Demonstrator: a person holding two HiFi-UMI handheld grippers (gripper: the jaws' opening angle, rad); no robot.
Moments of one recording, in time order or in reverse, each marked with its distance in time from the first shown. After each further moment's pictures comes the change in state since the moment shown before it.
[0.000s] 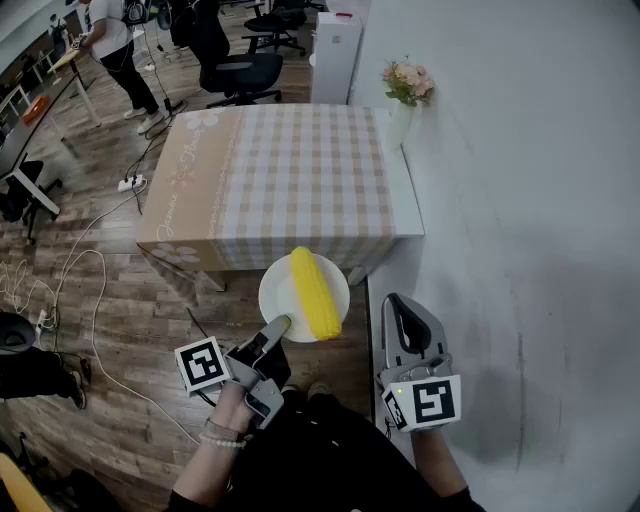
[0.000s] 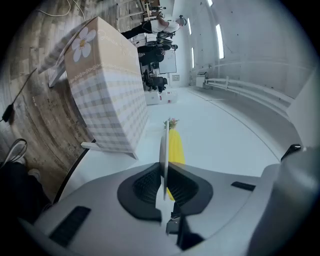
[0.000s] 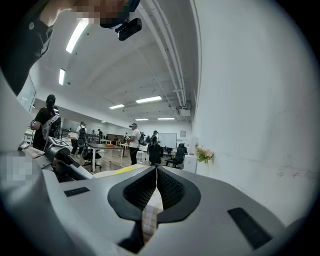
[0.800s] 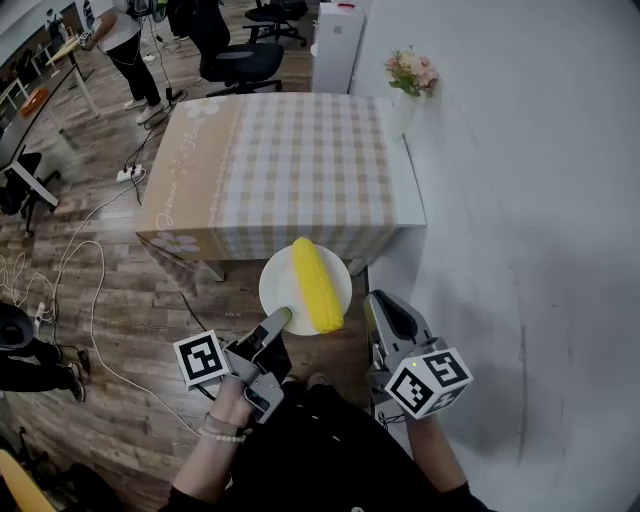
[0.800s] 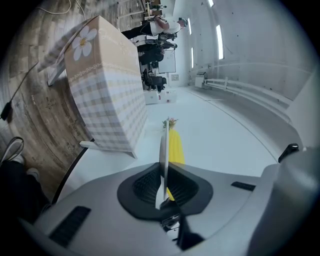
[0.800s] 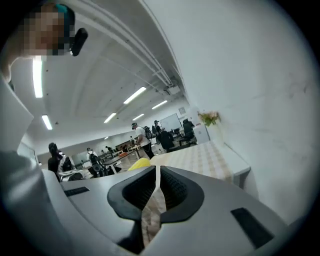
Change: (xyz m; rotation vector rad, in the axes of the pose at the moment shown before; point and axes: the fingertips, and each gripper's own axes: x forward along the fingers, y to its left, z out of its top) left arm -0.003 0.005 0.001 0.001 0.004 -0.026; right arm 0.015 0.024 -0.048 0.483 0.144 0.150
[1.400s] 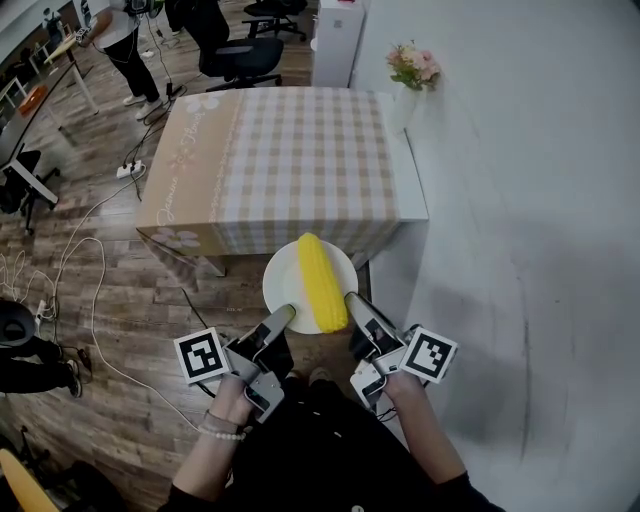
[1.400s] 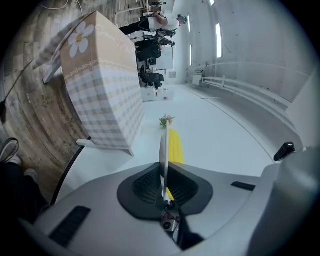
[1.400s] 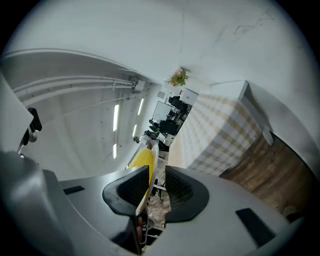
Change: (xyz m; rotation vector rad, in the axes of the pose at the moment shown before) left arm -0.003 -0.008 -0.004 0.009 0.036 -0.040; right arm 0.027 0.013 -0.041 0.698 0.041 0.252
